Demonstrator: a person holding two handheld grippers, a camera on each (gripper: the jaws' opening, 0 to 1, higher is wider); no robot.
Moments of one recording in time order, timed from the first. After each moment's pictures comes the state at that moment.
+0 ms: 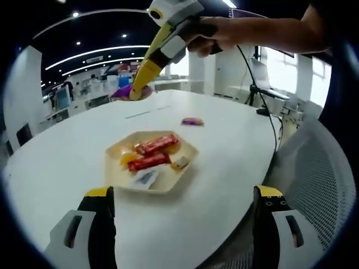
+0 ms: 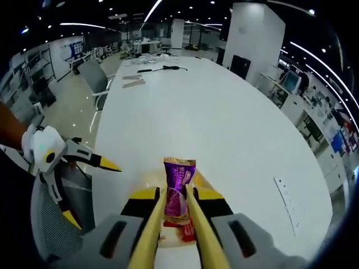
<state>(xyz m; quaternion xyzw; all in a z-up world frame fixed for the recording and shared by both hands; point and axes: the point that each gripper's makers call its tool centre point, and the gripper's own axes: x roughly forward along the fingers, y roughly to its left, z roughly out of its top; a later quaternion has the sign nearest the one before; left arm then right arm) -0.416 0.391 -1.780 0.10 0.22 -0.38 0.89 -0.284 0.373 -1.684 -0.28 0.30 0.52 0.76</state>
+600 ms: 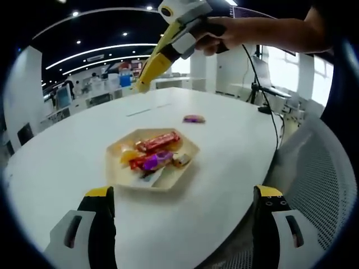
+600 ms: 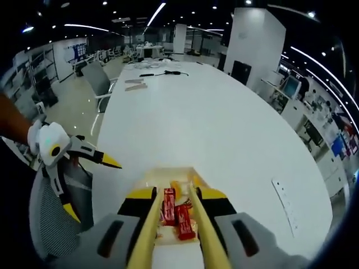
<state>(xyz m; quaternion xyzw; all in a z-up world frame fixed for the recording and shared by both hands) -0.416 0.393 -1.784 0.10 0.23 -0.37 0.89 -0.283 0.359 -1.675 -0.27 0.27 0.53 0.76</state>
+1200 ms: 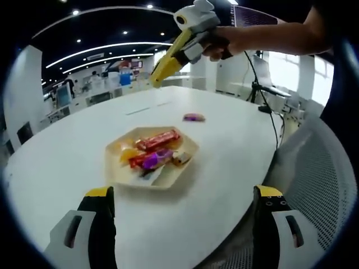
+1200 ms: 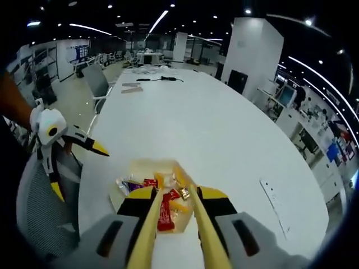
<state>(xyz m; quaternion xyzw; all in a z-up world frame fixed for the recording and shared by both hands) -0.417 0.392 -1.784 0.10 0.23 -0.38 0.89 -0.255 0.302 -1.688 -0.28 0.24 0.52 0.77</state>
